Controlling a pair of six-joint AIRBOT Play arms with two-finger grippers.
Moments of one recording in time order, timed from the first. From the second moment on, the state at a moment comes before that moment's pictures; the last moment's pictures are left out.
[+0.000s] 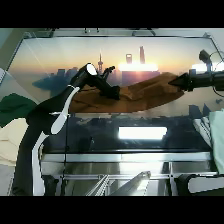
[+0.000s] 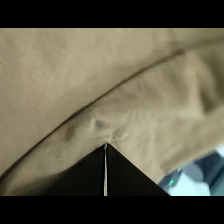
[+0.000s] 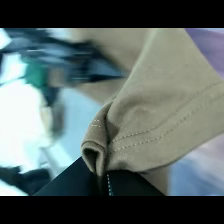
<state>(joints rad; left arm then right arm) -0.41 -2.27 2.07 0.86 -1.28 -1.42 -0.35 -1.63 1.39 -0.40 1.57 0.98</state>
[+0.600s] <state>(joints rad) -0.17 -2.04 2.06 -0.05 -1.51 -1.22 0.17 -1.62 1.40 -0.23 1.19 0.99</state>
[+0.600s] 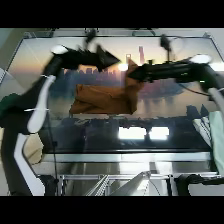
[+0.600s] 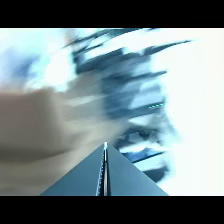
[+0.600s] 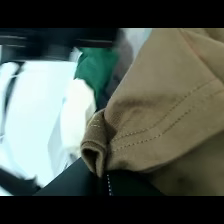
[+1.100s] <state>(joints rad) 0.08 -1.74 1.78 -0.19 -1.61 -1.07 0.68 -2.05 1.72 -0.22 0.61 1.06</state>
